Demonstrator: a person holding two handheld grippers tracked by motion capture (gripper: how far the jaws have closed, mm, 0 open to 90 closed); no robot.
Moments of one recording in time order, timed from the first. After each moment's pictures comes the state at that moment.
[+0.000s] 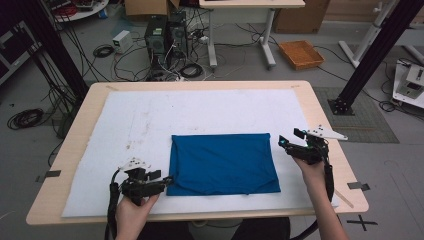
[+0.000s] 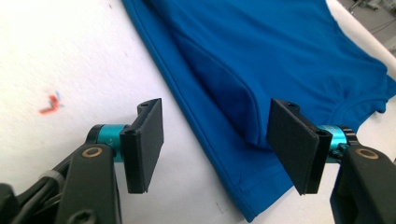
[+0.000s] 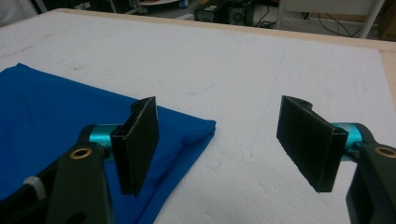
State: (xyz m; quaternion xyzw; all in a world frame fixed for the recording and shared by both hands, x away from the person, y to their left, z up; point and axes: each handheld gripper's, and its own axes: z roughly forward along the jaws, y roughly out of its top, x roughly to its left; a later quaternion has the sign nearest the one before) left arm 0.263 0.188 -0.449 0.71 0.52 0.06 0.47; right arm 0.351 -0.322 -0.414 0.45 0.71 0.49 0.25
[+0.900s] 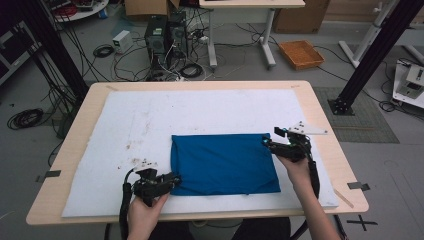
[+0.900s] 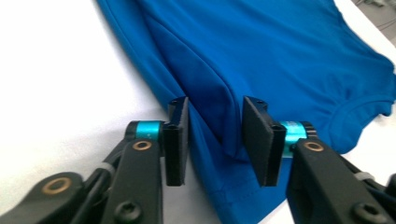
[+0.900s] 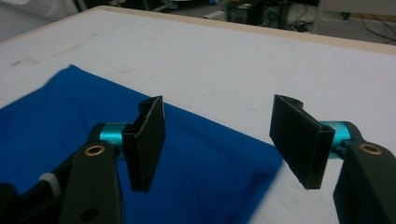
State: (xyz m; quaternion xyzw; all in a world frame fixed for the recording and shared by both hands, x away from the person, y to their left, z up) left arm 0.265 0.162 -0.455 0.71 0.54 0.07 0.46; right arm 0.358 -0.268 -0.404 0.41 0.74 0.50 0.21
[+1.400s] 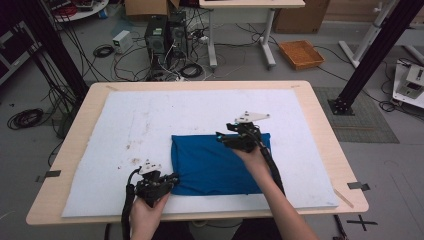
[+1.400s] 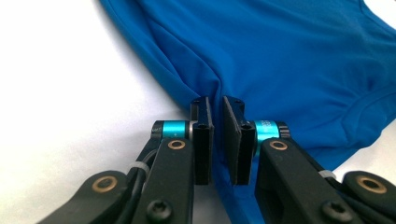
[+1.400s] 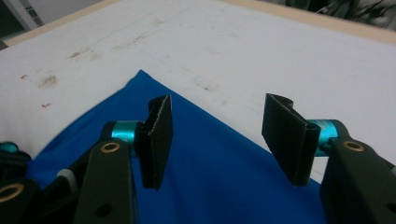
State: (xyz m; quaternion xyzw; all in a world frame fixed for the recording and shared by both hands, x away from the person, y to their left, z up) left arm 0.261 0.153 -0.455 0.72 0.52 0.11 0.44; right arm 0.392 -0.138 -0.397 0.35 0.79 0.48 0.14
